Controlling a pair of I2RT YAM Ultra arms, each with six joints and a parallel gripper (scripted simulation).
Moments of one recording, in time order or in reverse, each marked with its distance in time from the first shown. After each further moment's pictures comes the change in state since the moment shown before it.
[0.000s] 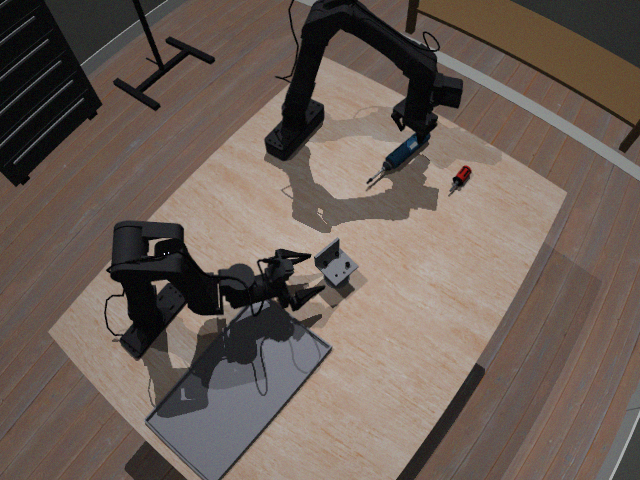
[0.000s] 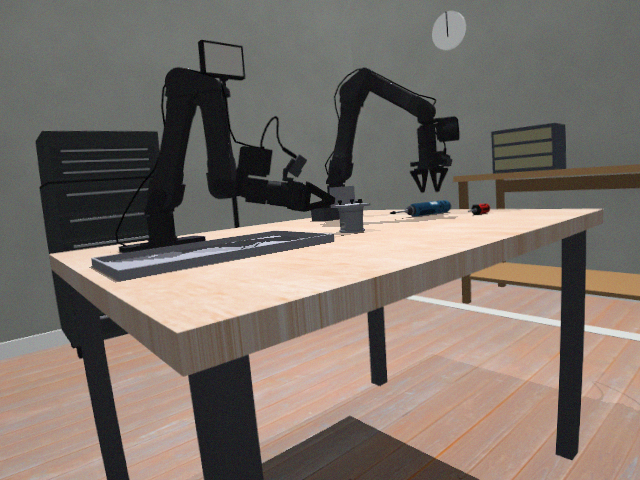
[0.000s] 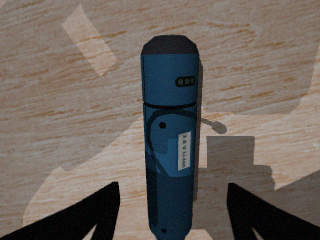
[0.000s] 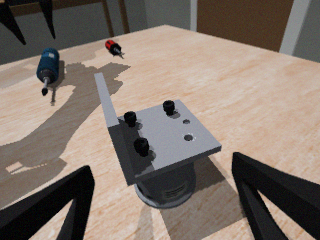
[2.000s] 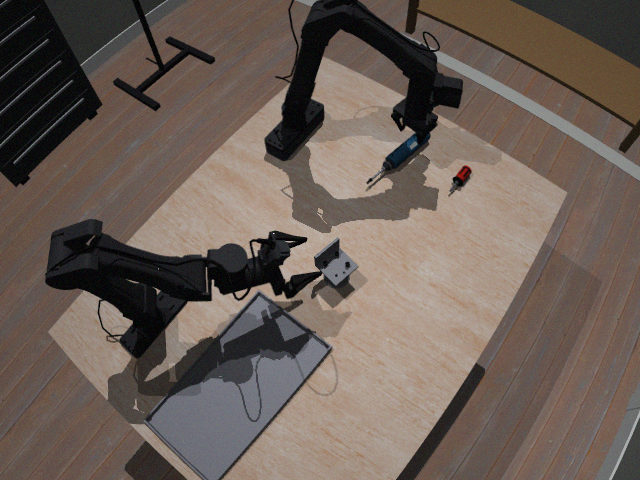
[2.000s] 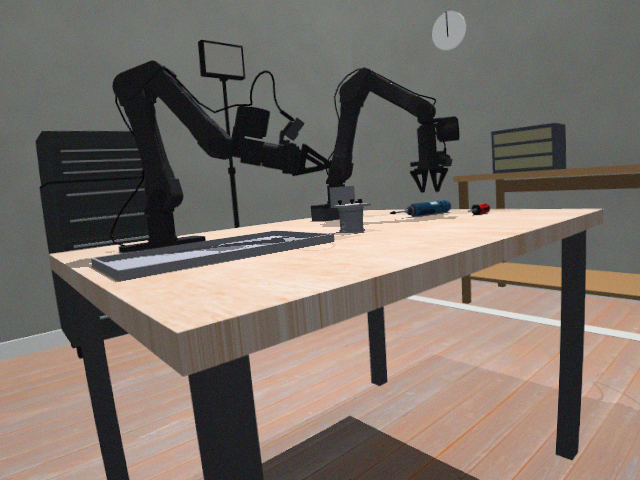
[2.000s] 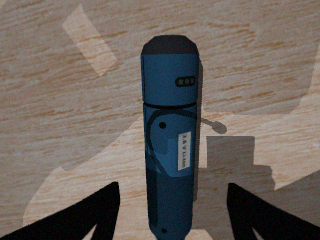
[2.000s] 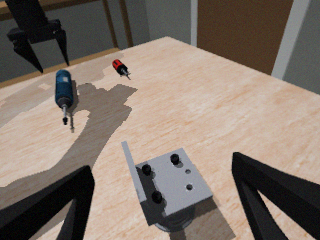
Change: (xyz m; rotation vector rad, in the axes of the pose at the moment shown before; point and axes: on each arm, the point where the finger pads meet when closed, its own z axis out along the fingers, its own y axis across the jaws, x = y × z) left arm 0.000 0.000 0.000 0.000 0.000 0.000; right arm -0.080 0.000 -0.021 -0.004 0.044 0.011
